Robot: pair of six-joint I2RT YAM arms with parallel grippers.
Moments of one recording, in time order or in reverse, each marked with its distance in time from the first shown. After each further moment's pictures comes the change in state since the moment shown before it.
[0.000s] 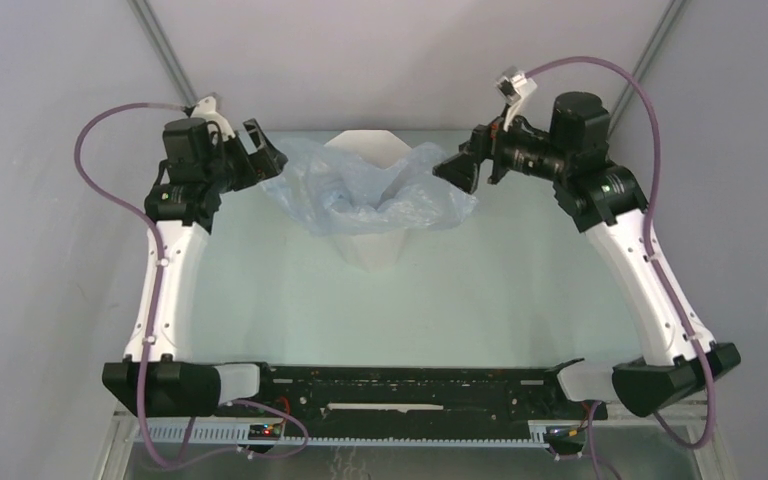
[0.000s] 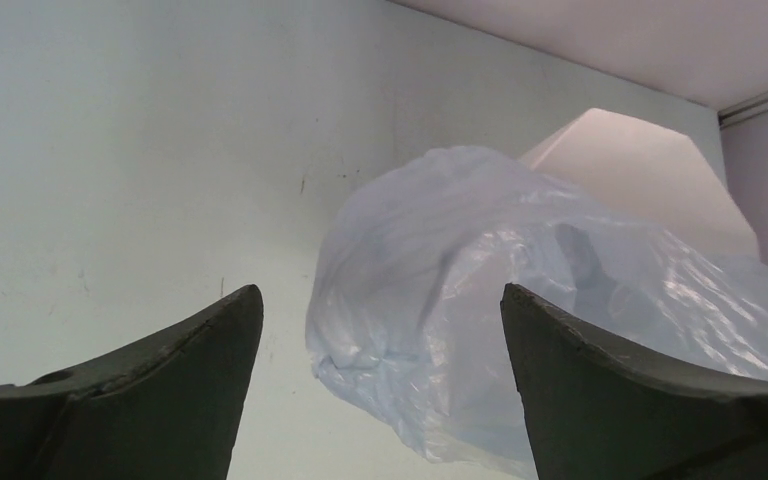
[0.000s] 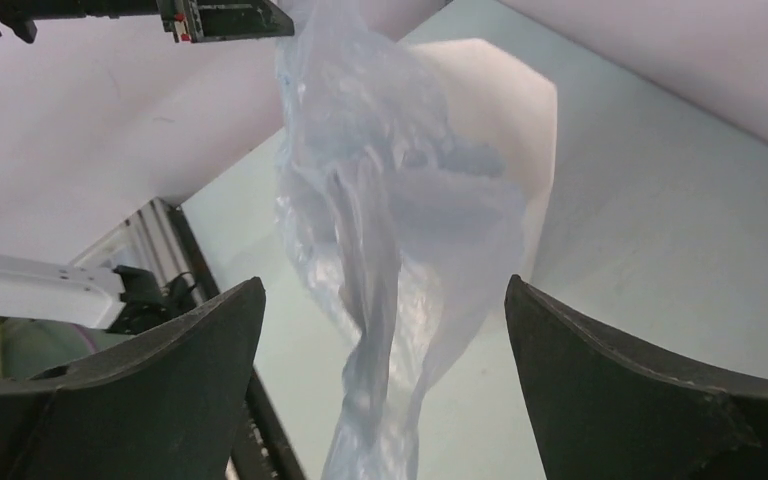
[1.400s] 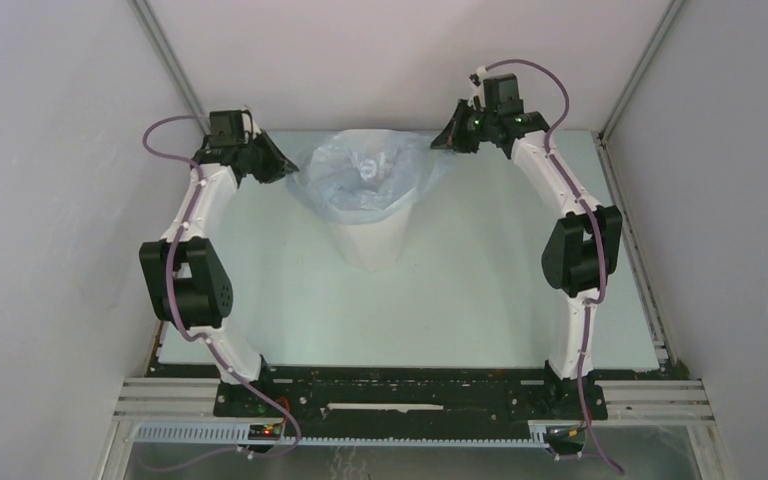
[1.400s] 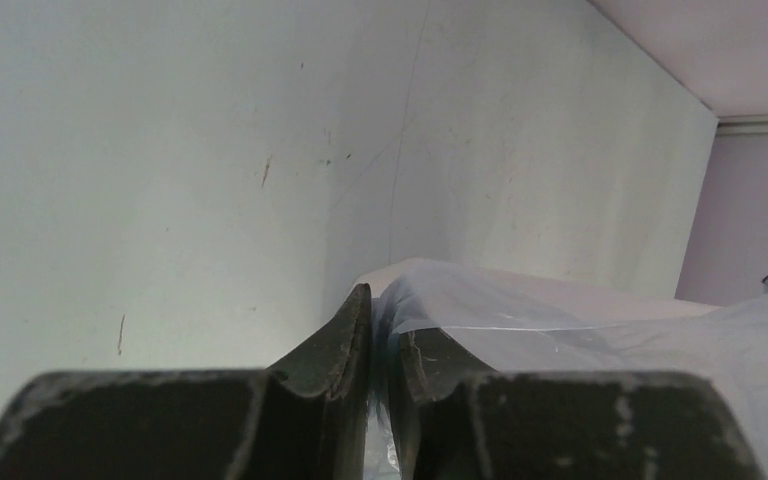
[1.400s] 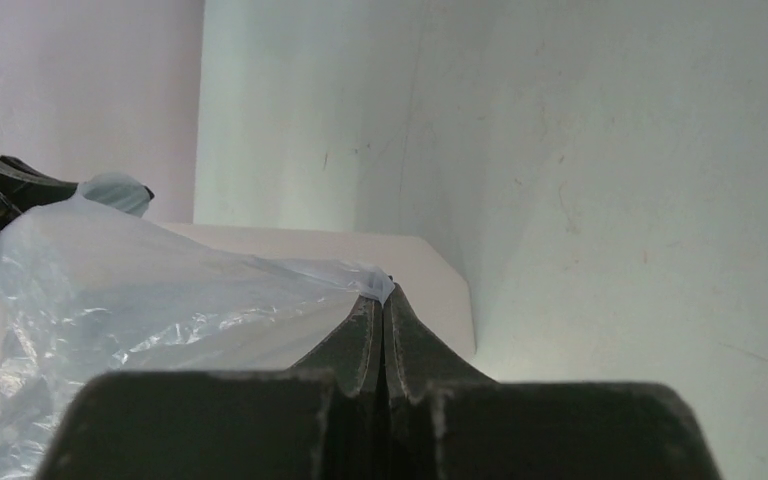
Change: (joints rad) left arm 0.046 0.513 0.103 0.141 0.151 -0.194; right arm -0.099 0.792 0.461 -0.049 0.209 0.395
